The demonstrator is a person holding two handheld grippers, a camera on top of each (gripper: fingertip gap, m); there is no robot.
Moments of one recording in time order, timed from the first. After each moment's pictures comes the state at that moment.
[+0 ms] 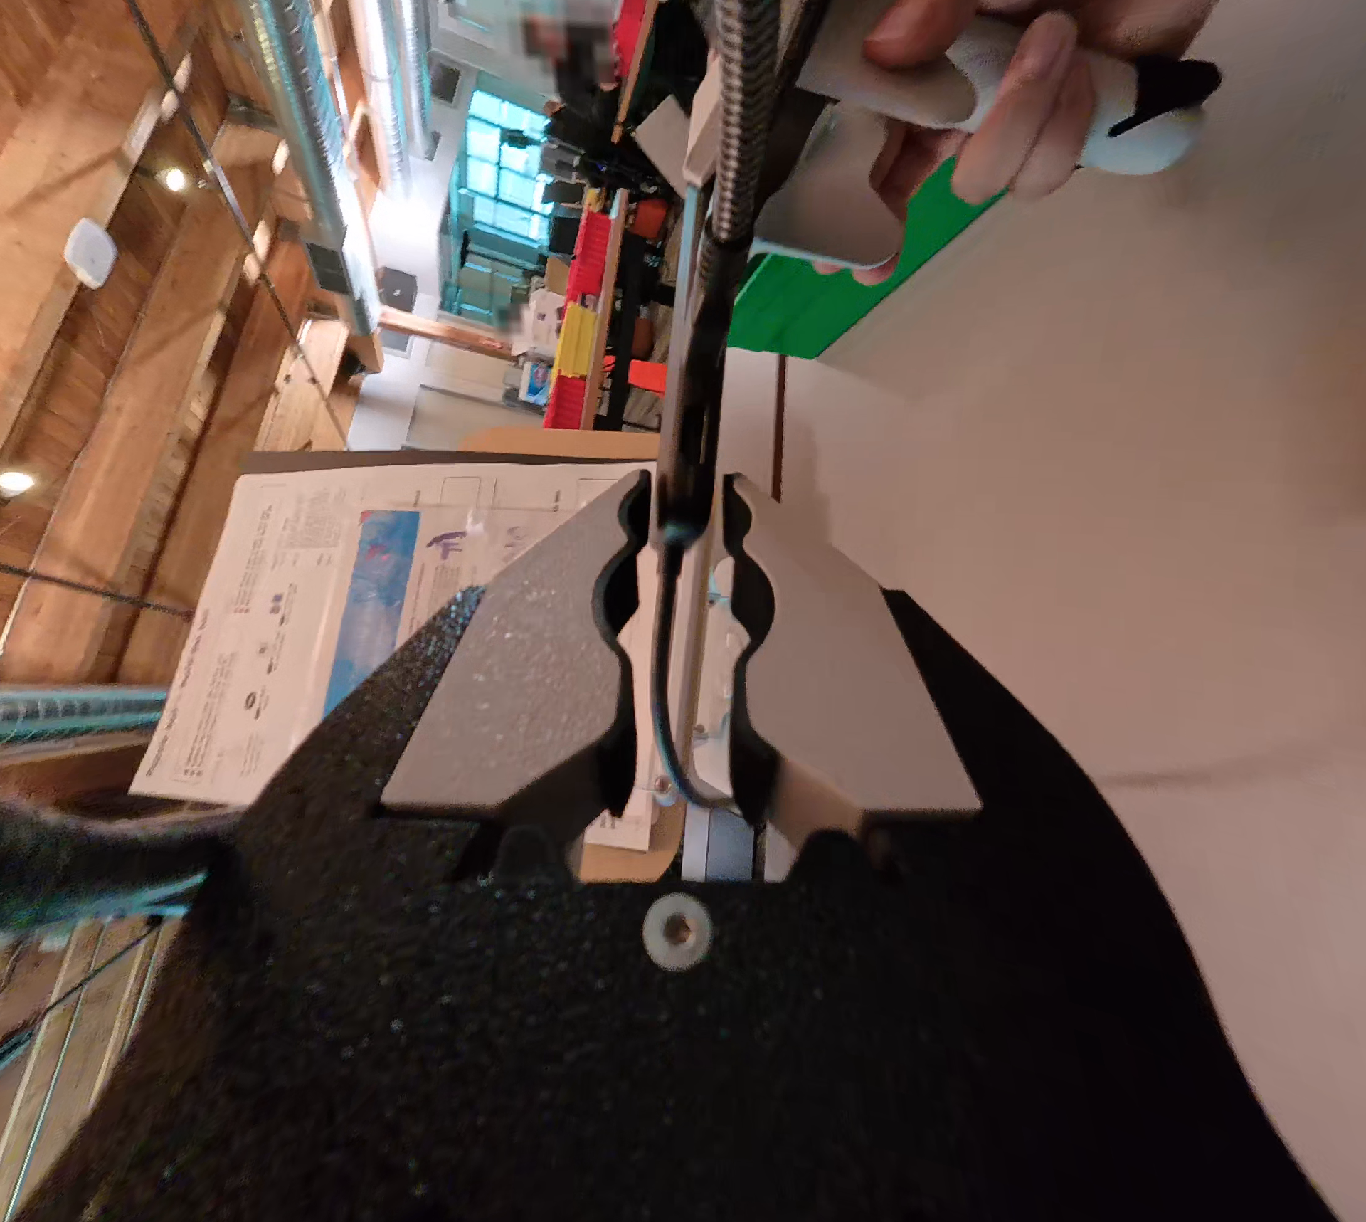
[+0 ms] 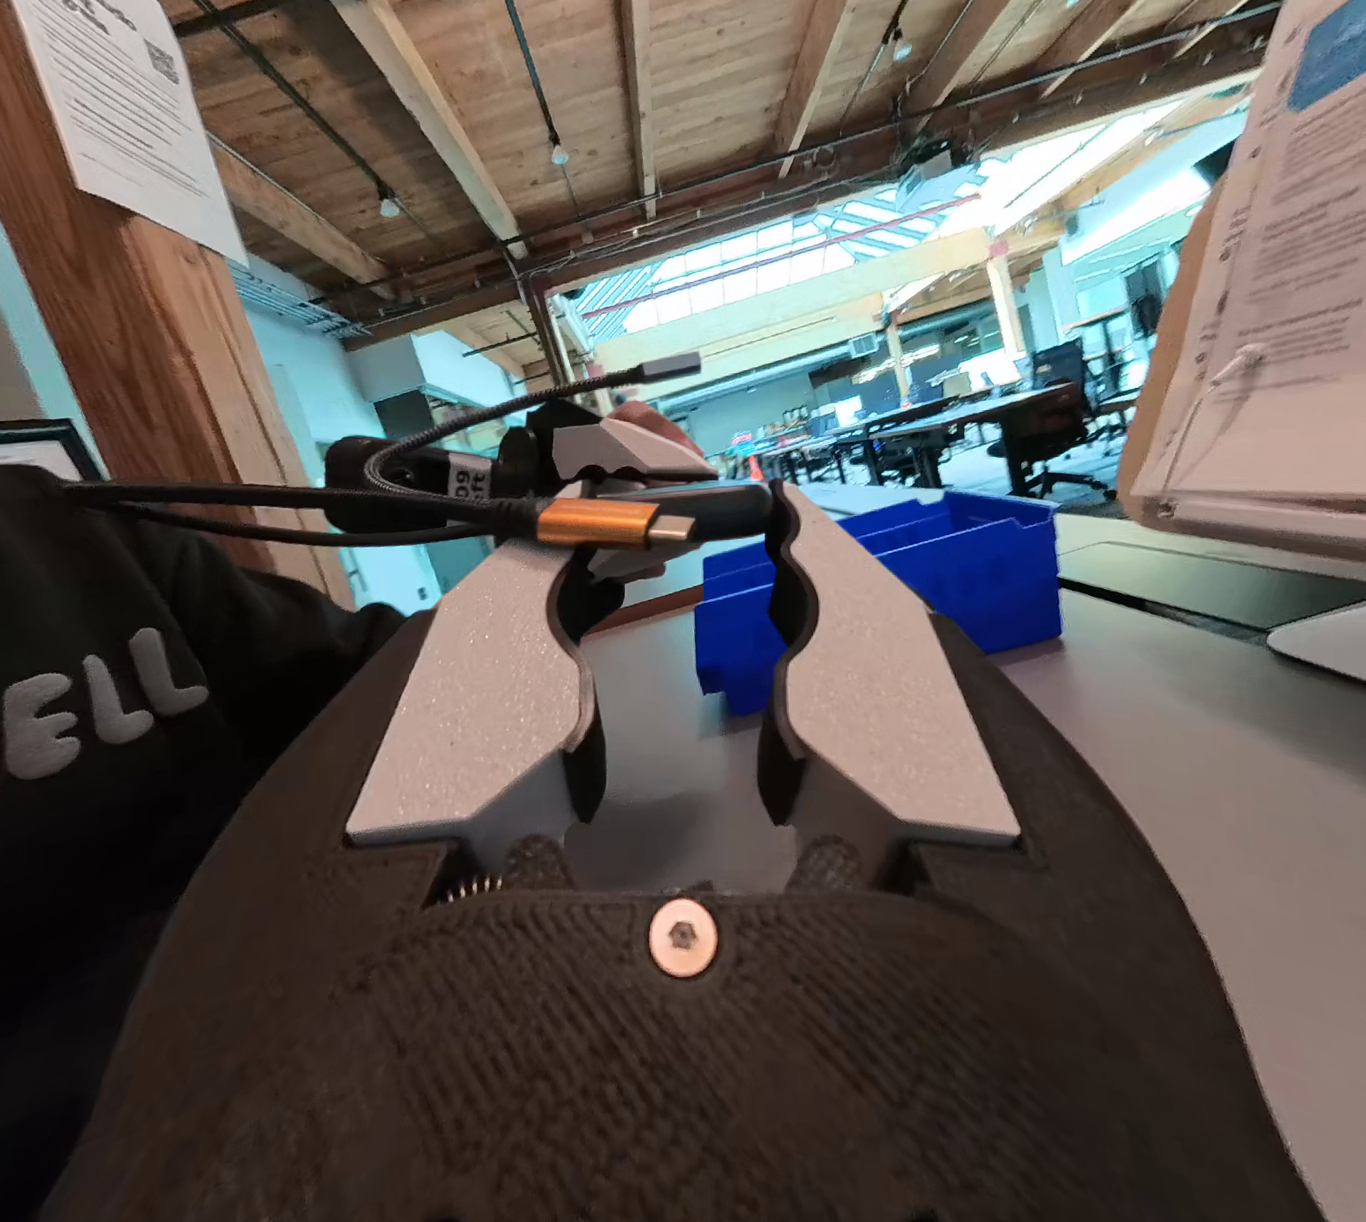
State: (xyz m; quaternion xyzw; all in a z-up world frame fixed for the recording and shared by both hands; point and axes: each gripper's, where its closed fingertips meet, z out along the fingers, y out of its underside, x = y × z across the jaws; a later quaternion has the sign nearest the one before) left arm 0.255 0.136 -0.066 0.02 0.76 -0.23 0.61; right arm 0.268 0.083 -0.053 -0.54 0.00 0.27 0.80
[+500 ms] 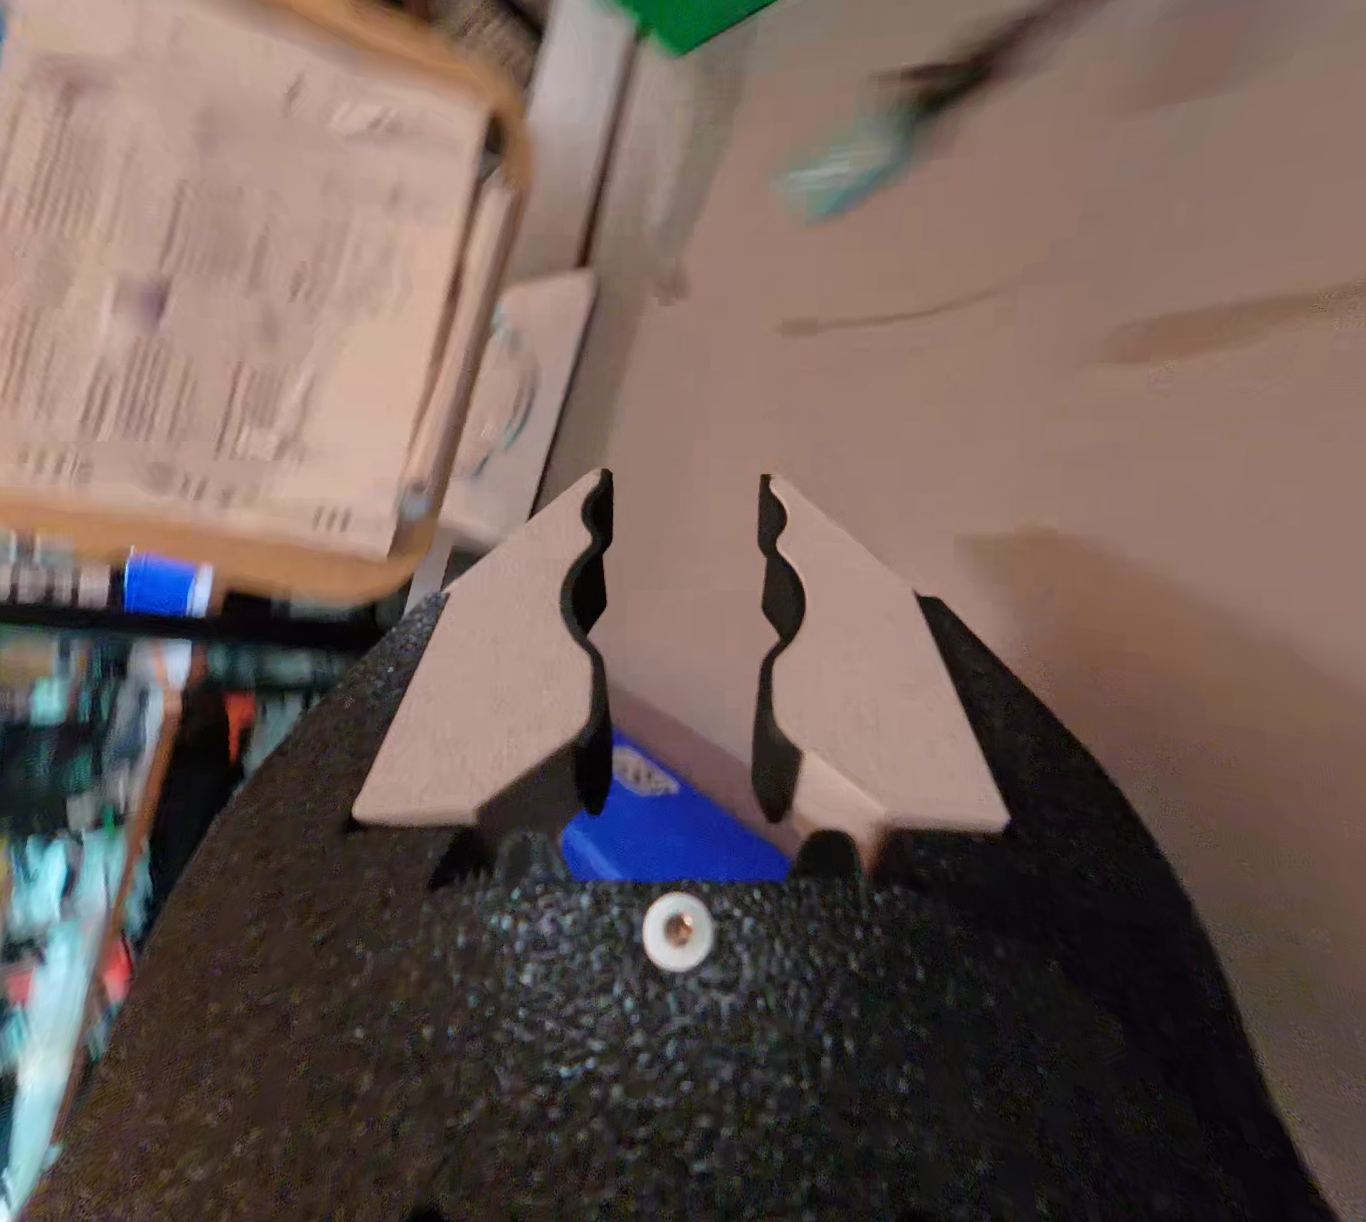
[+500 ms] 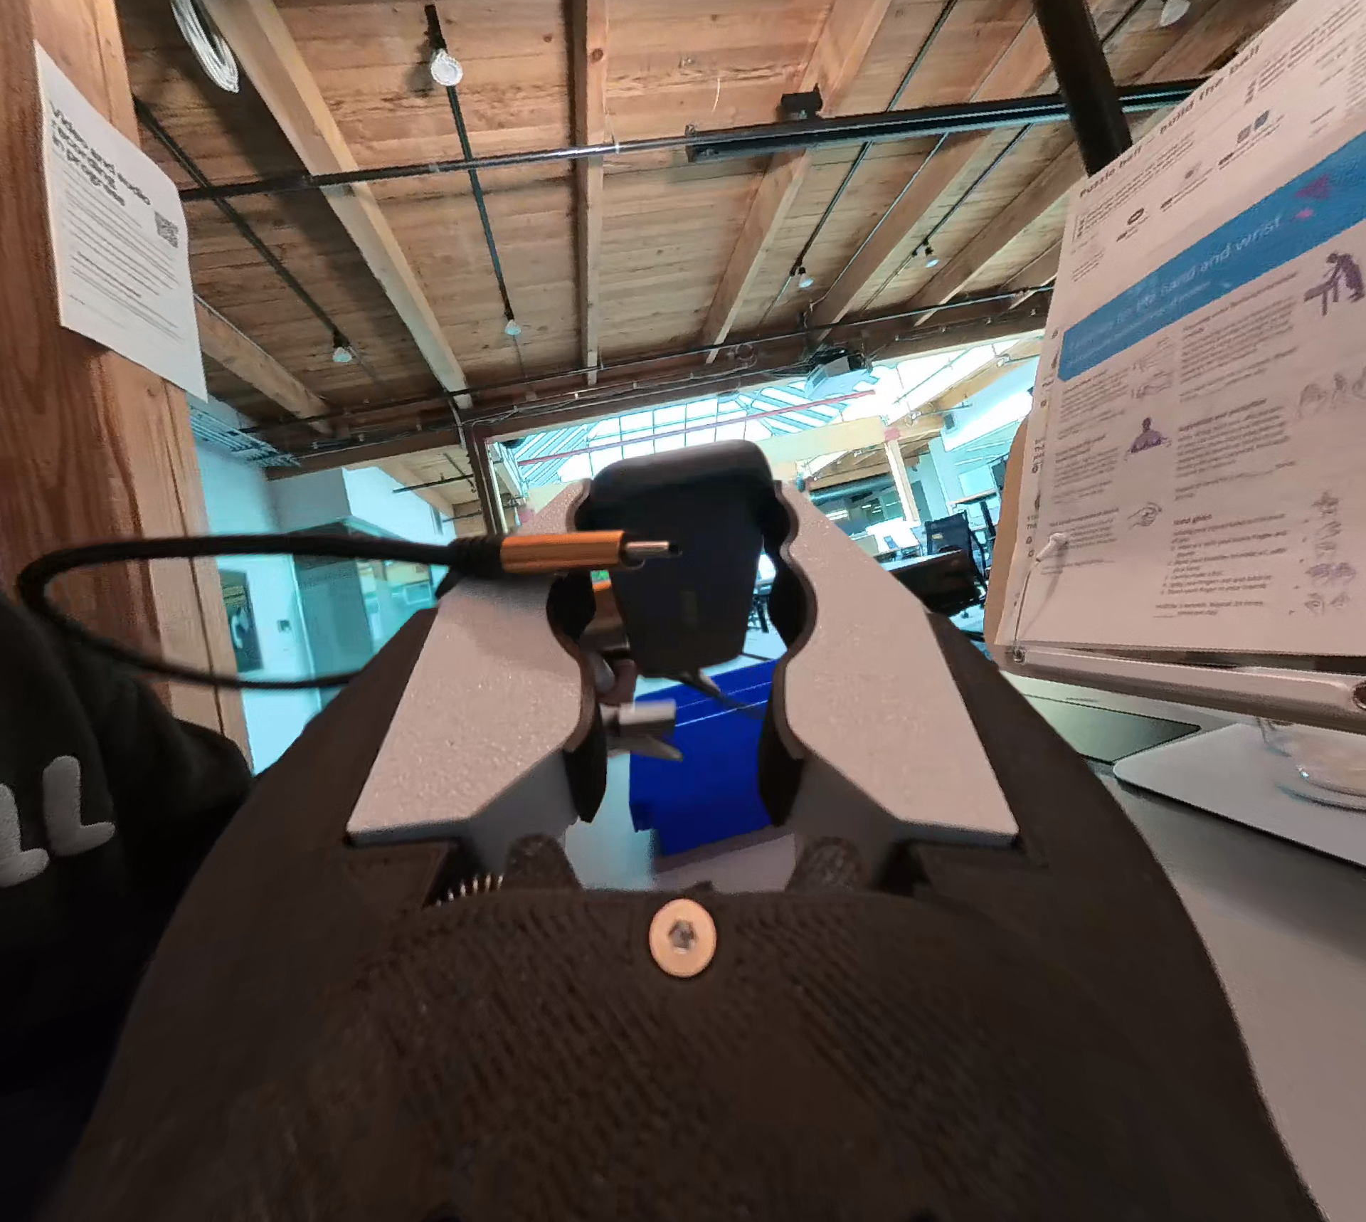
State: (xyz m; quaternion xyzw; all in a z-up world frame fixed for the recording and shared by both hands) left arm 0.228 0.232 -0.131 -0.21 0.84 -0.23 0.45; right arm 0.307 0.035 -0.020 -0.44 0.04 0.21 0.87
